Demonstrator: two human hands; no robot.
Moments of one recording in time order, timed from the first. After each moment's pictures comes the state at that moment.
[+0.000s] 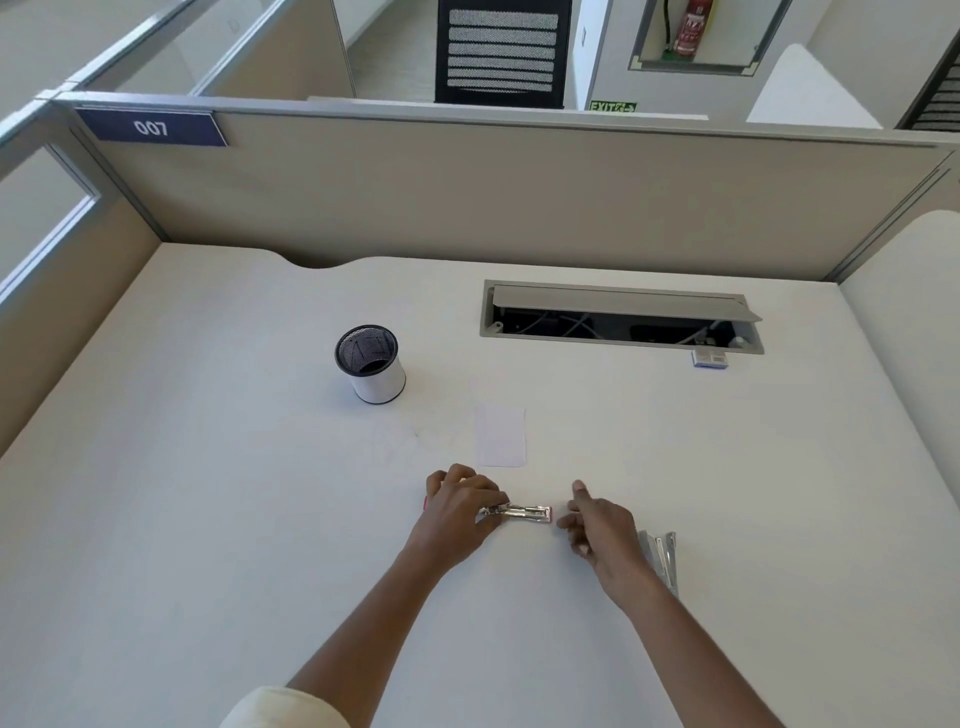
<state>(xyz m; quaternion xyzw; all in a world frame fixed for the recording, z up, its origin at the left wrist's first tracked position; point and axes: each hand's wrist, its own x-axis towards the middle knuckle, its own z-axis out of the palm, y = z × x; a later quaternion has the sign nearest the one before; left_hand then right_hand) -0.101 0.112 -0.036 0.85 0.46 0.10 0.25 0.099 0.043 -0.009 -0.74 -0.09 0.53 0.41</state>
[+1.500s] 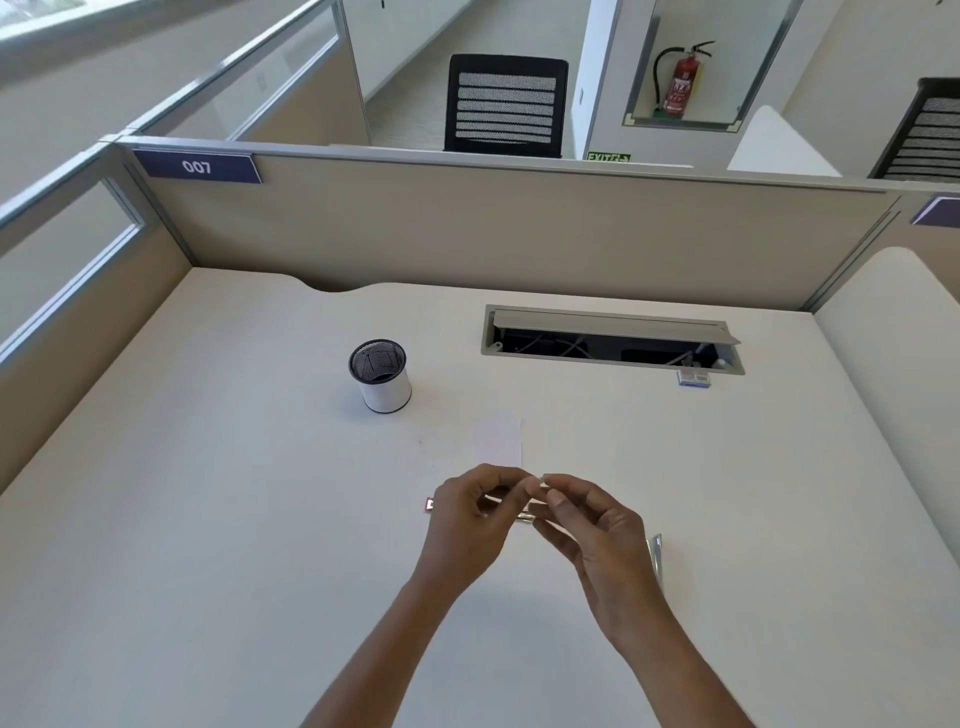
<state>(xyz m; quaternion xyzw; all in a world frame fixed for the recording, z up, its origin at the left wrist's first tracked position) -0.083 0.048 0.089 0.61 0.48 0.38 0.50 0.055 -0.014 0.113 -0.54 -0.20 0.55 0.60</state>
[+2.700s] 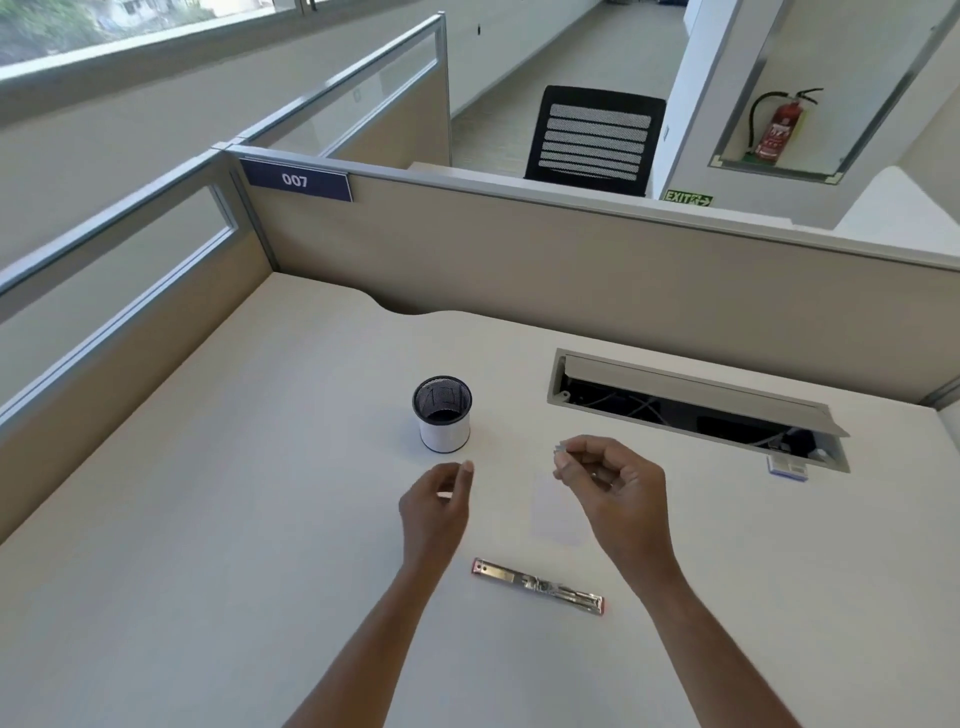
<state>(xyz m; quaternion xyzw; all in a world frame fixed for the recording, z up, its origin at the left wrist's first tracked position) -0.149 0.161 0.013 0.46 0.67 0.44 0.37 0.036 0.125 0.120 -0.55 -0.48 0.38 0.56</state>
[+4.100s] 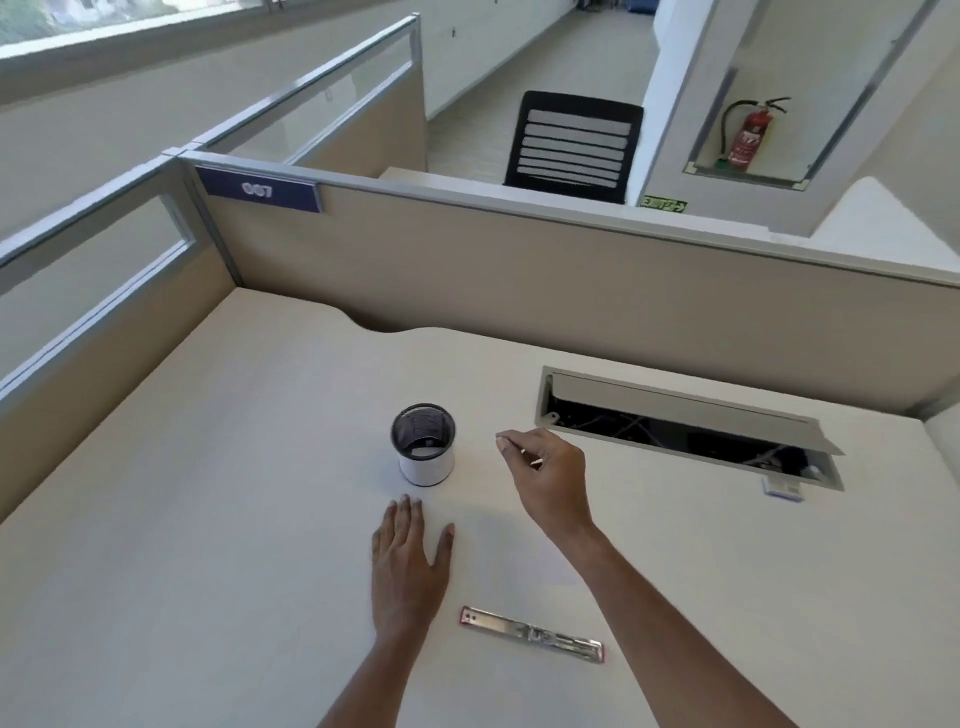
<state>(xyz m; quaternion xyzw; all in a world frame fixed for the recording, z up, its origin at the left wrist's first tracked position) -0.168 0.177 -0.068 0.63 0.73 0.19 0.18 0.008 0.231 0.052 -0.62 -0.57 0.26 0.47</state>
